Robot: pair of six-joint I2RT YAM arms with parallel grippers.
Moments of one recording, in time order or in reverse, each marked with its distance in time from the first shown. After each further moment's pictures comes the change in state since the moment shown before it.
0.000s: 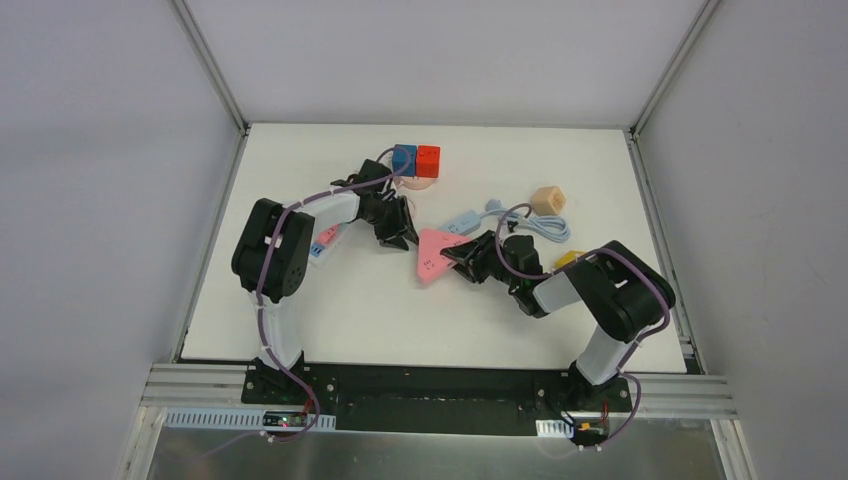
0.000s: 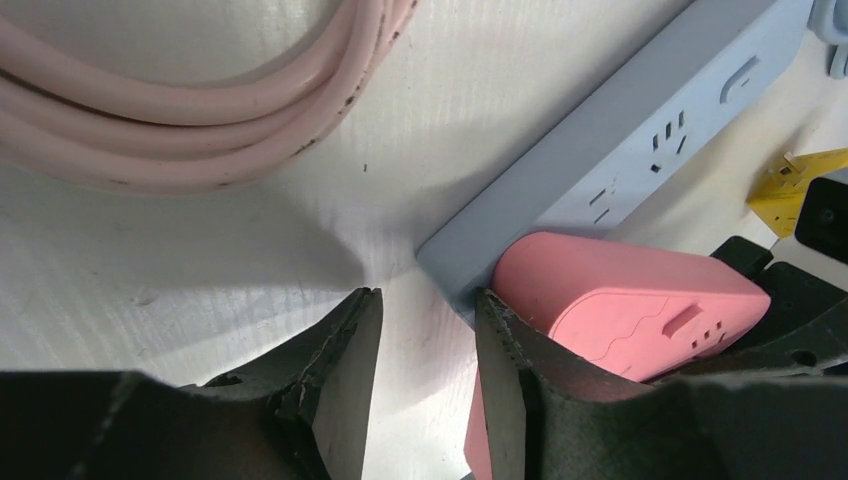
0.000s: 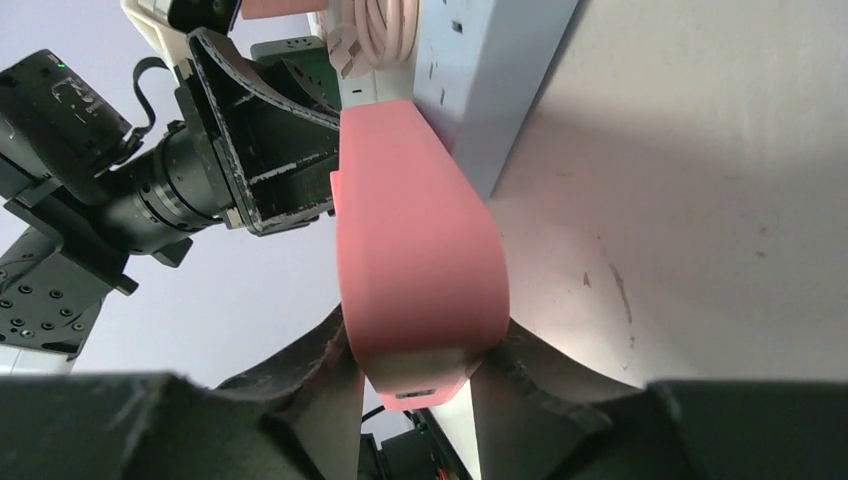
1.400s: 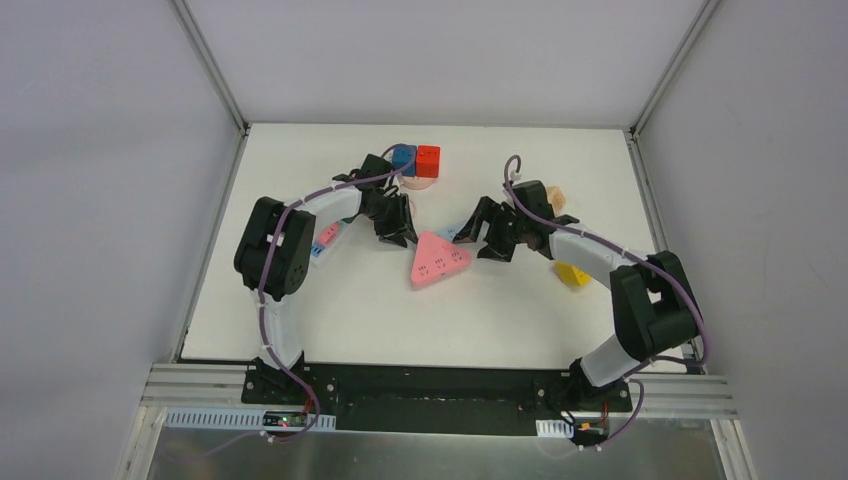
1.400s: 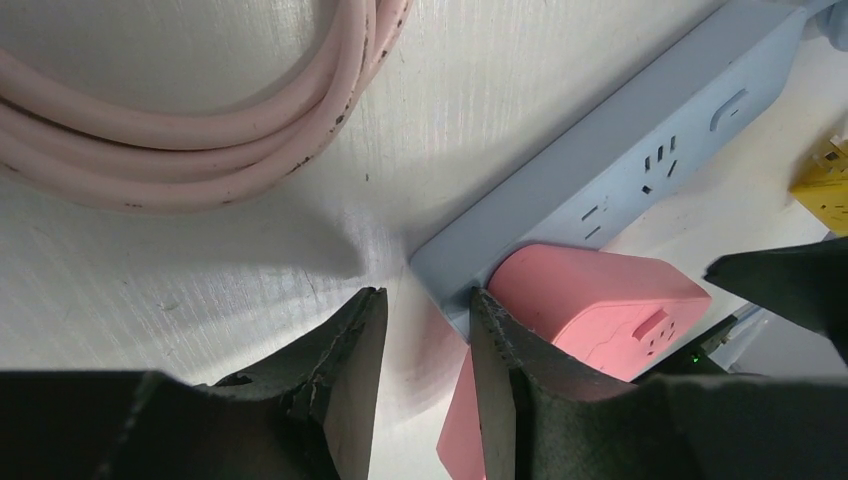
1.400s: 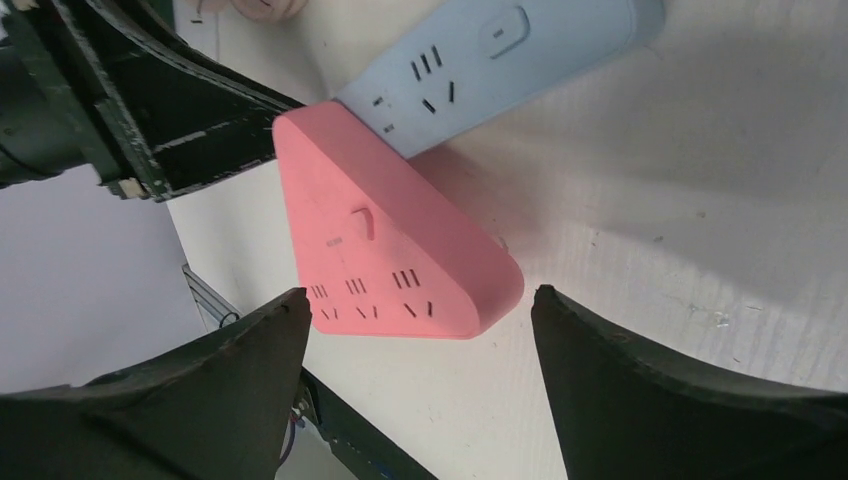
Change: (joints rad) left arm -0.008 0.021 0.066 -0.047 -0.045 0.085; right arm -0.177 -0.171 0.489 -1.123 -0.182 -0.664
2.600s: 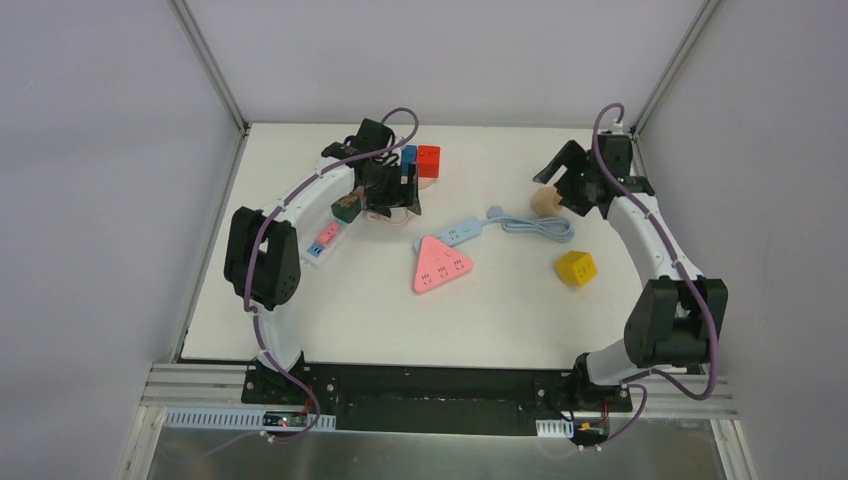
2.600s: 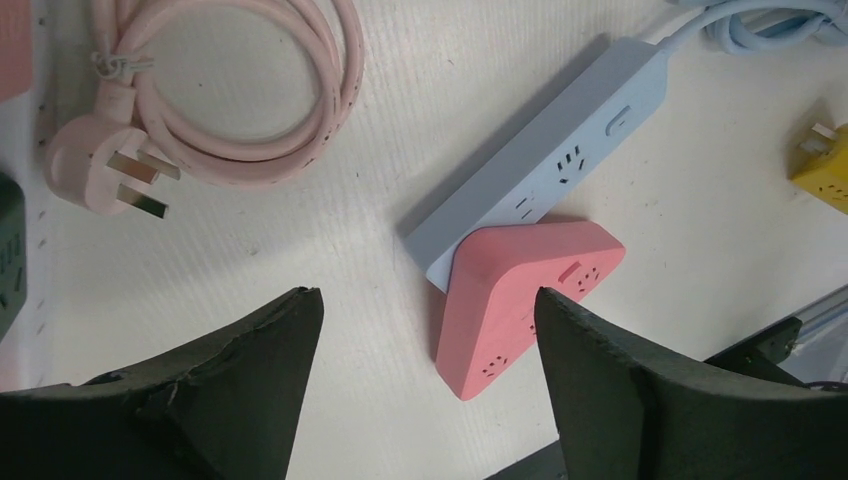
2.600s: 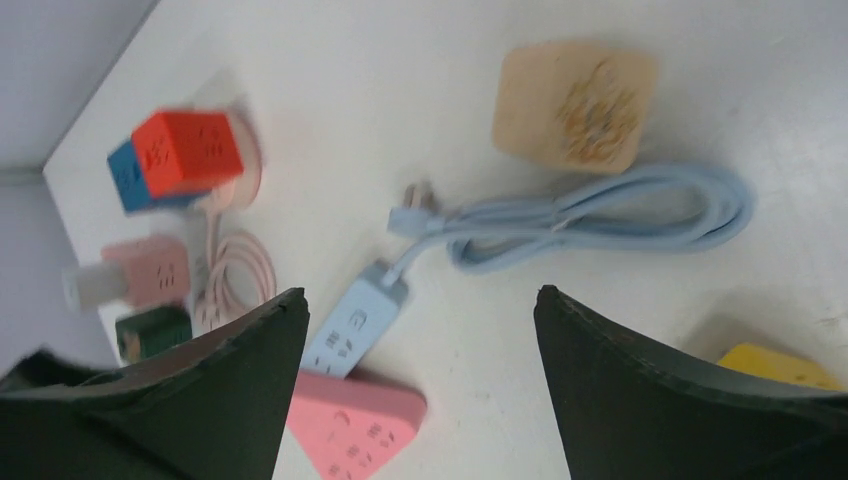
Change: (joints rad) left arm -0.006 -0.092 0.266 -0.248 -0.116 0.165; right arm -0.393 -0.026 0.362 -0.346 0.333 -0.092
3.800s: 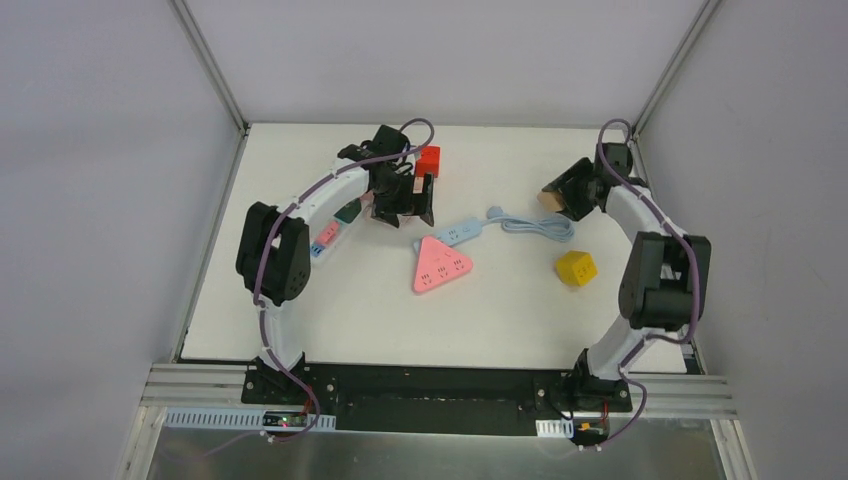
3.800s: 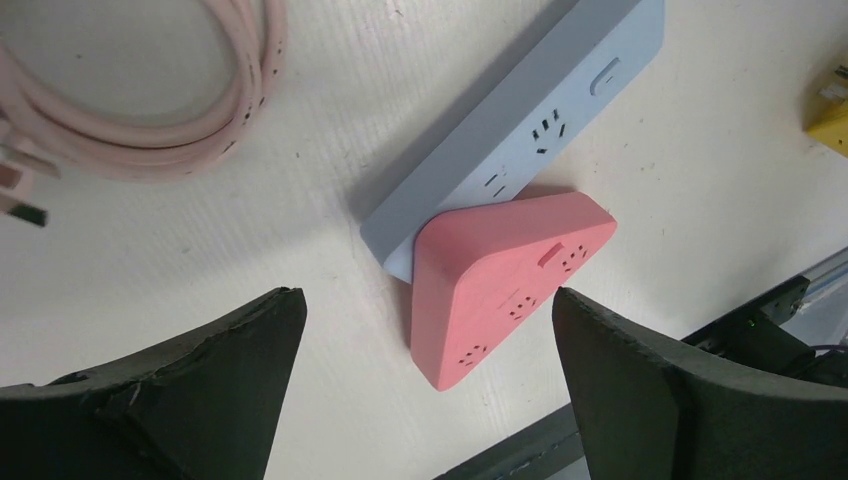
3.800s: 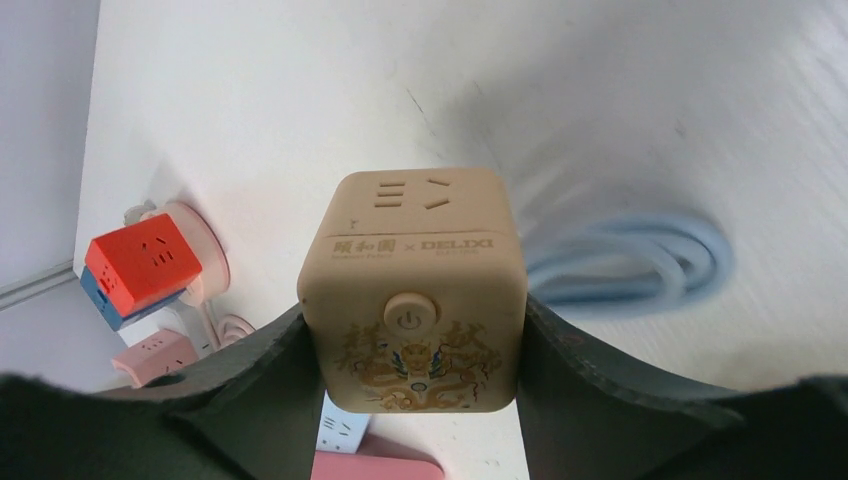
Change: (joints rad) left arm -0.059 0.082 0.042 -0.043 0.054 -0.011; right arm -0.074 0.108 -0.134 0.161 -0.074 0.160
